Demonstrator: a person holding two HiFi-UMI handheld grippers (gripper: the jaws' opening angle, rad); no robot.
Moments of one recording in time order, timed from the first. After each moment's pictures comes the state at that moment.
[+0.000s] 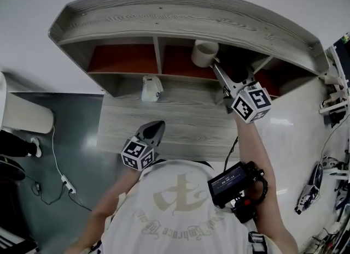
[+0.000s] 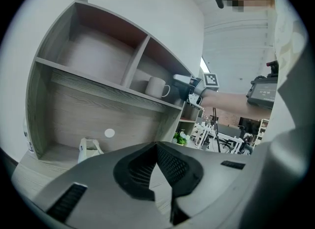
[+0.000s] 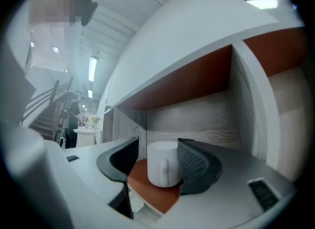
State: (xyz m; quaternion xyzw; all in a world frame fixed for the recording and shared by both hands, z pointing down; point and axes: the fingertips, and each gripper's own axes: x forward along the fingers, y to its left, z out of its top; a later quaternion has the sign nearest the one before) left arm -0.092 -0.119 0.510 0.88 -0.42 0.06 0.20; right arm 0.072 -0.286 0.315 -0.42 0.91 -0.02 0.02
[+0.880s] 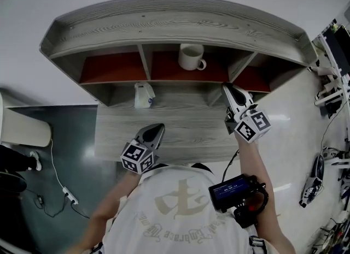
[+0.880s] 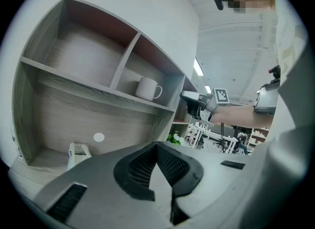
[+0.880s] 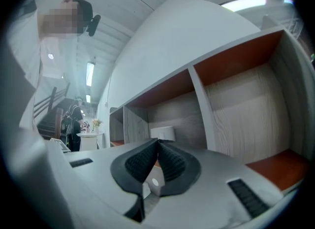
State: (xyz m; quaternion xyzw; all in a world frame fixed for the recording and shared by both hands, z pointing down) left arm -0.064 -0.123 0.496 0.90 -0.38 0.05 0.19; right arm 0.128 -0.221 0.351 -0.43 0.90 -0.05 0.04
